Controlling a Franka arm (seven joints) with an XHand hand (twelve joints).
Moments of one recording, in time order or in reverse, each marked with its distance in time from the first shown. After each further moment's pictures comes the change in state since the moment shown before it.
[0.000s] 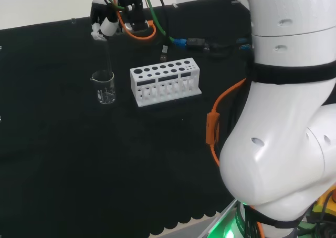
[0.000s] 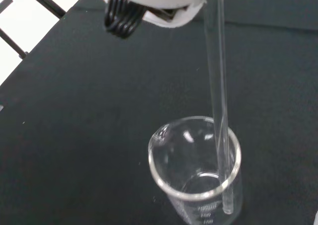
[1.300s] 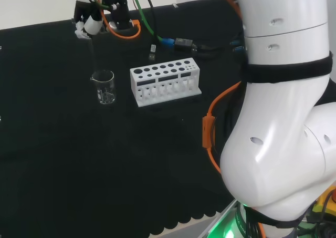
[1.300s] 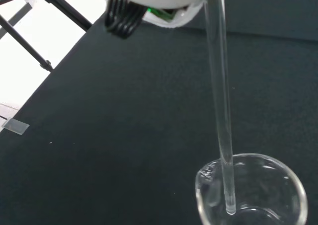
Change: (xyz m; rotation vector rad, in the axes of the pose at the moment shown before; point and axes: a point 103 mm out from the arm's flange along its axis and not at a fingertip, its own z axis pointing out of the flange) arm 0.027 0.035 -0.004 -0.011 0.025 -0.034
